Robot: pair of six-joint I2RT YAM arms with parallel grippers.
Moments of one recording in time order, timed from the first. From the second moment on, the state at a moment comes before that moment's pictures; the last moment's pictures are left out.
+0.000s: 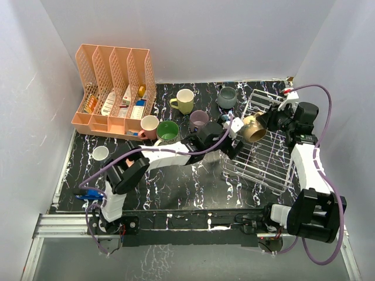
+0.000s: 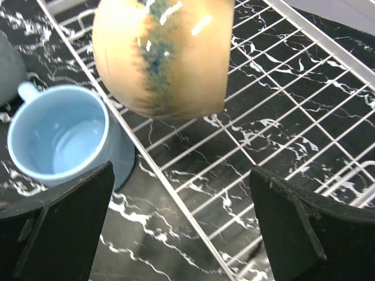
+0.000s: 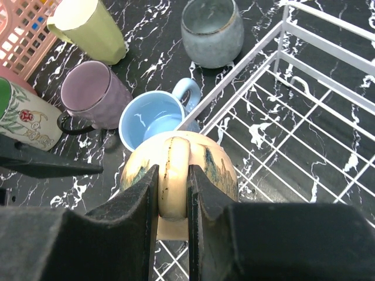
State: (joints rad) left arm -1.01 1.96 1.31 0.34 0.03 0.00; right arm -0.23 1.21 0.90 -0.10 -0.65 0.00
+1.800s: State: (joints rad) left arm -1.02 2.34 1.69 0.41 0.10 0.42; right arm -0.33 1.05 0.69 -0.14 -0.68 -0.07
